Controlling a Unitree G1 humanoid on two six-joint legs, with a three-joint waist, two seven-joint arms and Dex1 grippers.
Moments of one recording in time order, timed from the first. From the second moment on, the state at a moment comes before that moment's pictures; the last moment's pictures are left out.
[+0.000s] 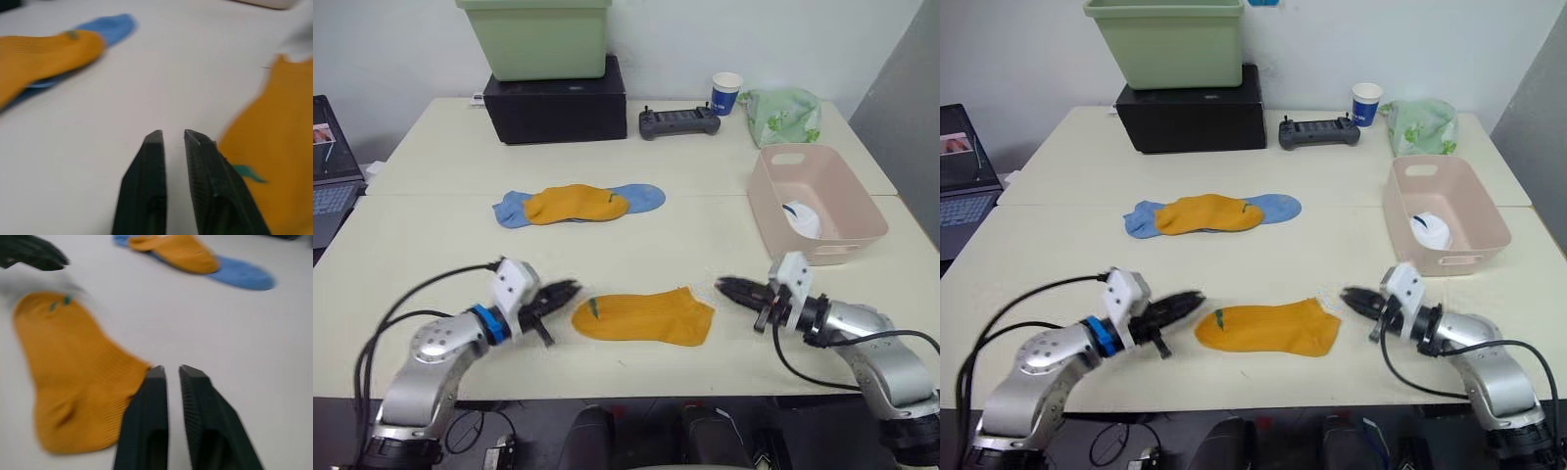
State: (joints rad) left arm 0.01 0.63 0.19 -0.19 -0.38 0.26 -0.76; right arm -0.07 -0.59 -0.06 -0.31 0.41 0.36 0.76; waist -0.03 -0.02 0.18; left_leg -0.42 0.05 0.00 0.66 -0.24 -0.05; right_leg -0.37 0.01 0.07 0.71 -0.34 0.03
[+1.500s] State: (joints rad) left arm -0.70 0.43 0.01 0.84 0.09 -0.18 -0.31; right arm -0.29 -0.44 0.14 -0.39 0.29 0.54 0.56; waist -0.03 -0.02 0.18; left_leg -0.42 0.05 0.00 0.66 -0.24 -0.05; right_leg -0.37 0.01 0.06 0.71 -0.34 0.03
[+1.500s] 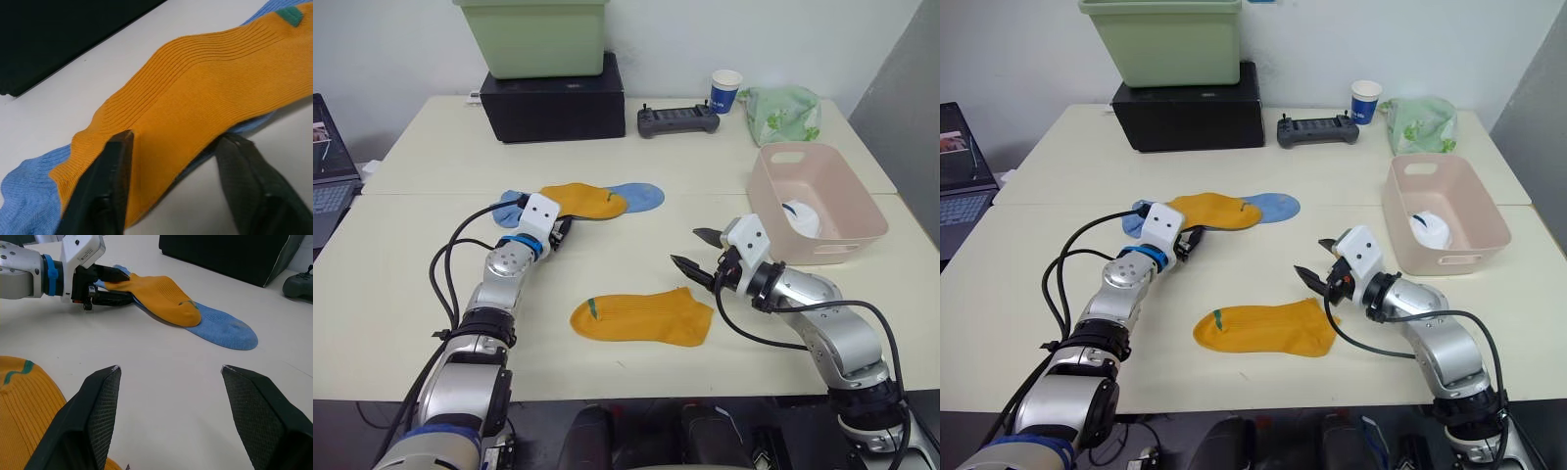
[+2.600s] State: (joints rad) left arm -0.15 0.60 -0.08 -0.23 -0.12 0.33 -0.78; right arm -0.29 -0.45 0.14 -0.32 0.26 0.51 0.59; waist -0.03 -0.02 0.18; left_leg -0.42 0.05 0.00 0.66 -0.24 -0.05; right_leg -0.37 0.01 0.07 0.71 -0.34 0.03
